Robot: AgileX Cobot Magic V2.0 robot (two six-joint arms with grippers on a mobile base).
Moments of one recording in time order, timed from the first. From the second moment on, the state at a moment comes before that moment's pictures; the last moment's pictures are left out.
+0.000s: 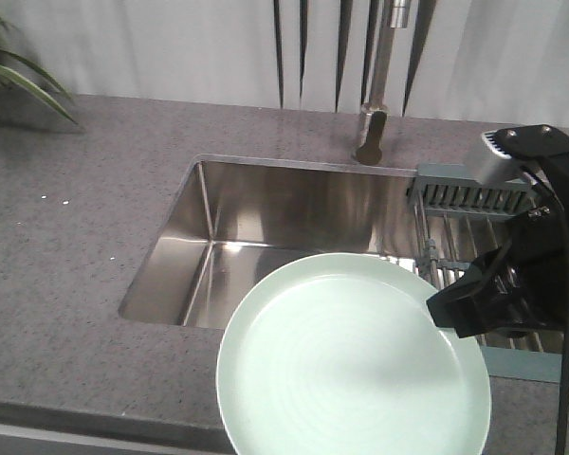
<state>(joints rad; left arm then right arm) 0.07 -0.01 0.03 -0.05 0.05 -0.02 0.27 1.14 -1.10 0.47 1.15 -0.33</state>
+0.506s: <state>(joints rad) 0.07 -0.01 0.03 -0.05 0.05 -0.02 0.27 1.14 -1.10 0.47 1.15 -0.33</state>
